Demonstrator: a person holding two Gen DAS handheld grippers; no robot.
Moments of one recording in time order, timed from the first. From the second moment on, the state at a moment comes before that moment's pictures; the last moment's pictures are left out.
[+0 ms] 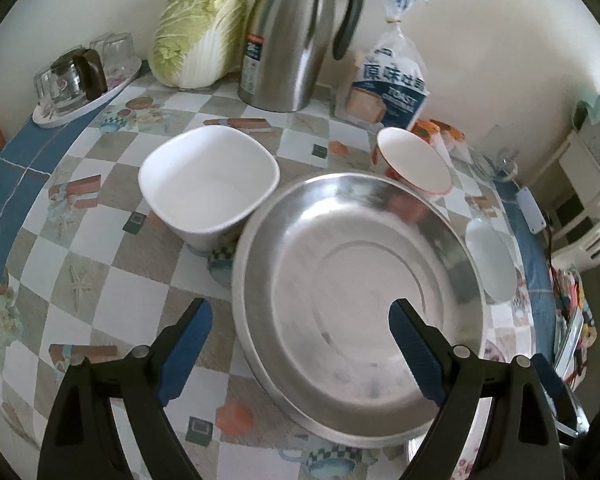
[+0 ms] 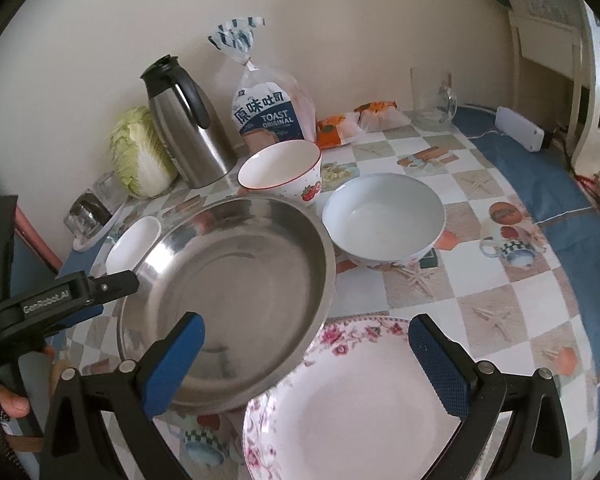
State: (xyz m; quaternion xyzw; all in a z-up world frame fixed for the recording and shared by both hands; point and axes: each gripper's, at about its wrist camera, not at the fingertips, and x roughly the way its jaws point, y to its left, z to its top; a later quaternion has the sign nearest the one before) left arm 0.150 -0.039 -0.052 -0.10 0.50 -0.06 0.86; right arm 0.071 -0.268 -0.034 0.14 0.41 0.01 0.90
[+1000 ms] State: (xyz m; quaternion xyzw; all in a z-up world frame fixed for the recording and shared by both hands) left arm 0.074 -0.150 -0.039 -0.05 0.51 -0.19 0.84; right arm 0.016 -0.367 -0.051 0.21 0.45 -0.06 0.87
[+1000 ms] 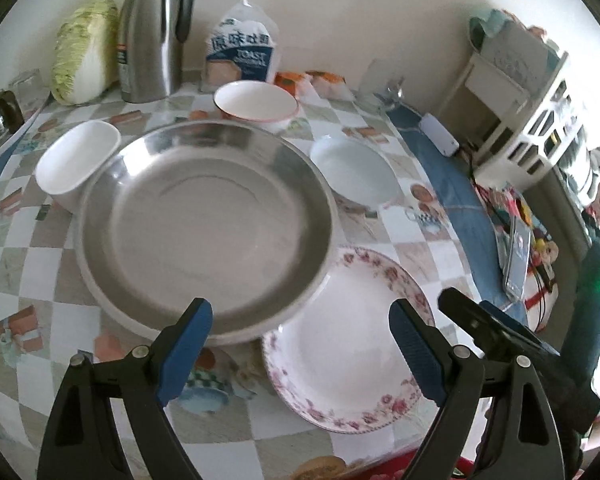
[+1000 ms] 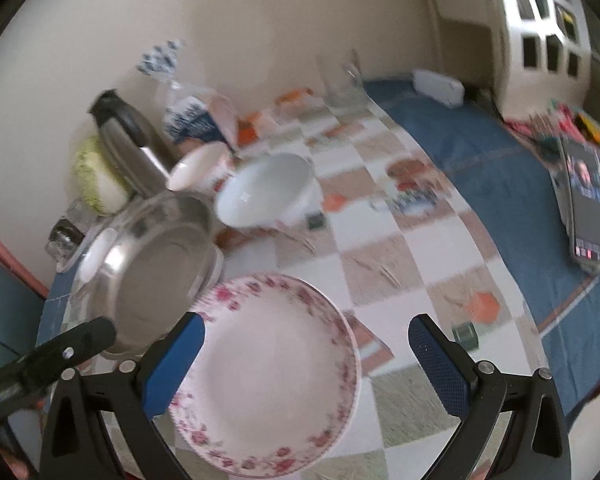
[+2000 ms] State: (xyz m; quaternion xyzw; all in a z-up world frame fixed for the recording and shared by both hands) left arm 0.074 -0.155 -0.108 -0.11 0.62 -0.15 0.77; right arm 0.033 -0.369 -0.106 0.25 0.53 -0.06 0.80
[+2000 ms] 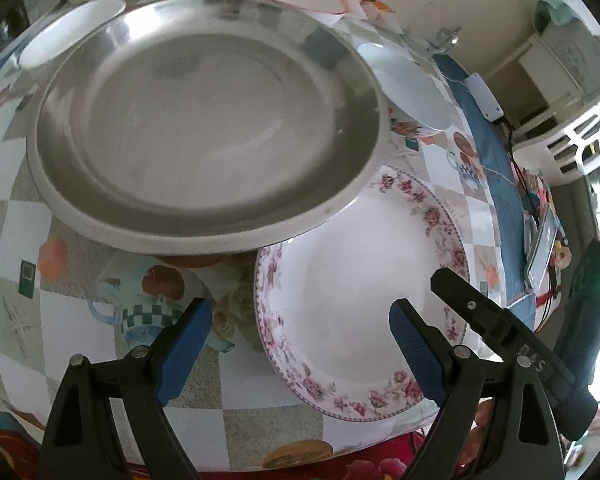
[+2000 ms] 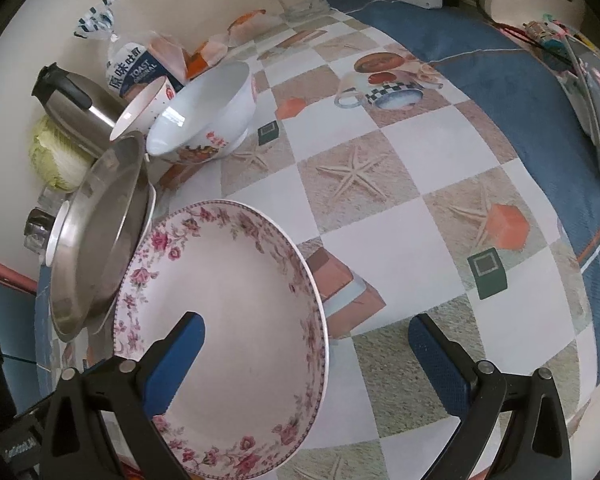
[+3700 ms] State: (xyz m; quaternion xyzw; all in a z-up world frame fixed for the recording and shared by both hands) left arm 0.084 -0.181 -0.125 -0.10 0.62 -0.13 0.76; right arm 0.011 -0.419 -0.114 0.33 0.52 -0.04 0.79
